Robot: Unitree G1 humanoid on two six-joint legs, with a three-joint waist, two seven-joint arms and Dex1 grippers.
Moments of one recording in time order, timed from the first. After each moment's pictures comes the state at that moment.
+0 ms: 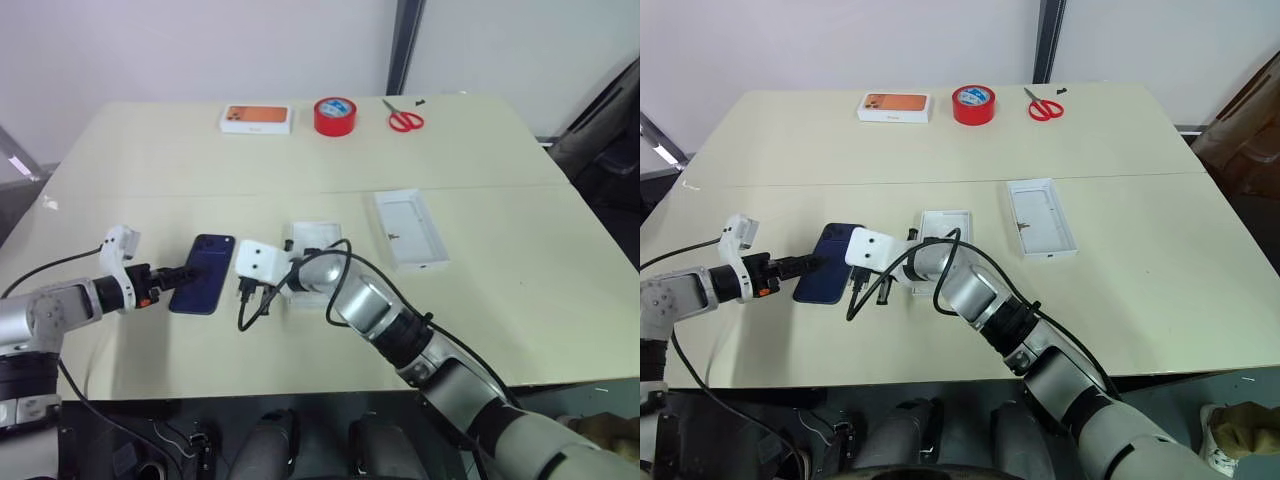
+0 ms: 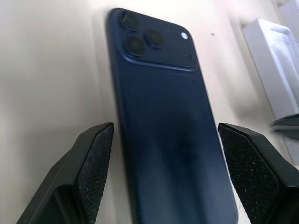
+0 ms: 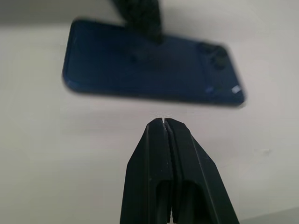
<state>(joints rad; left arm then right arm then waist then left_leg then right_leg) -0.35 0.78 0.29 0.23 -0.66 1.04 -0.80 -0.78 -0.02 0.62 0.26 -0.20 0.49 0.70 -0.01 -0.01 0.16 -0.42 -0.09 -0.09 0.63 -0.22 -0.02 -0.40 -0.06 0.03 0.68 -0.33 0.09</state>
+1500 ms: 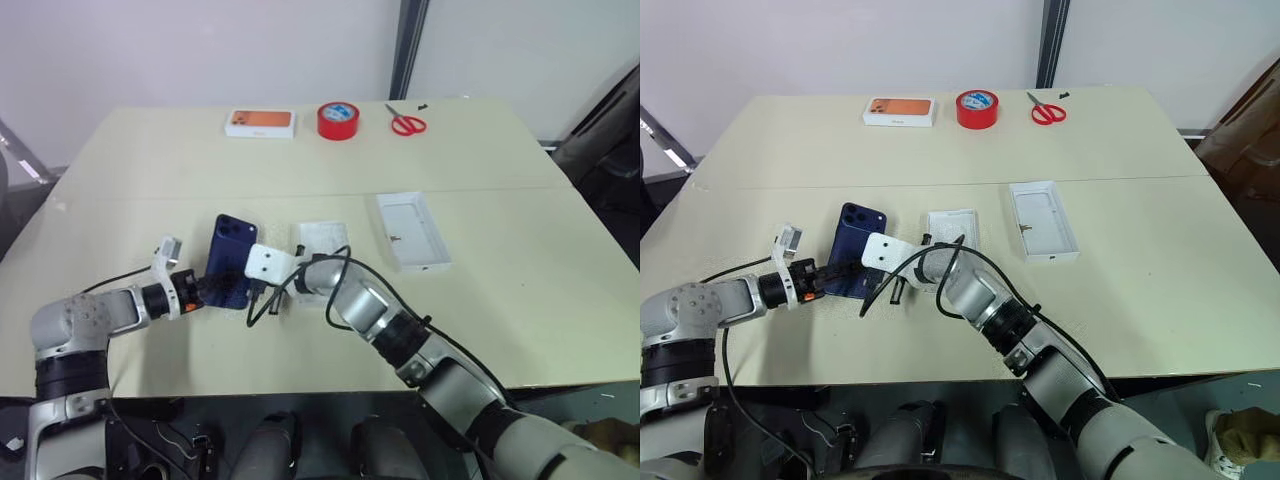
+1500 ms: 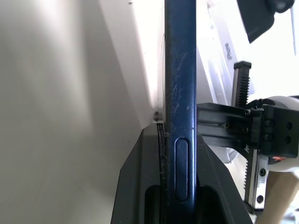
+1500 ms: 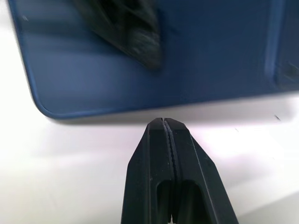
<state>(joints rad) -0.39 0.56 0.38 0.19 -0.75 1.28 -0.73 -0.75 -0.03 0.56 0.35 -0.23 0.42 0.66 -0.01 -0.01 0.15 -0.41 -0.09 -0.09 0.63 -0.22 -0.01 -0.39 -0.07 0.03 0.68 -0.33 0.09</state>
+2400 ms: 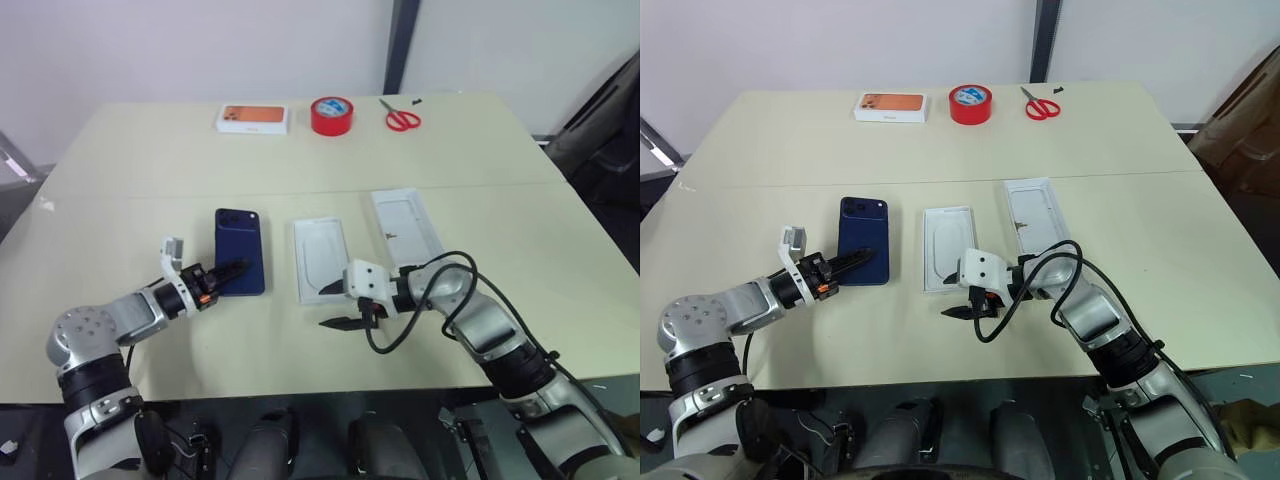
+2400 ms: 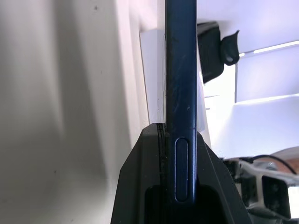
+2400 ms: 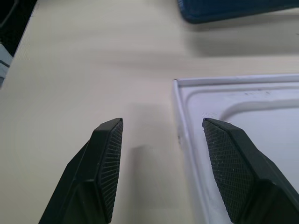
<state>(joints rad) -0.42 0.35 0.65 0.16 -0.99 1.45 -0.45 -0.48 -0.52 0.40 -0.09 0.08 0.32 1.12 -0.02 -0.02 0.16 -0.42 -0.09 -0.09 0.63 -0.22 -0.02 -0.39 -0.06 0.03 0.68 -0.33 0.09</state>
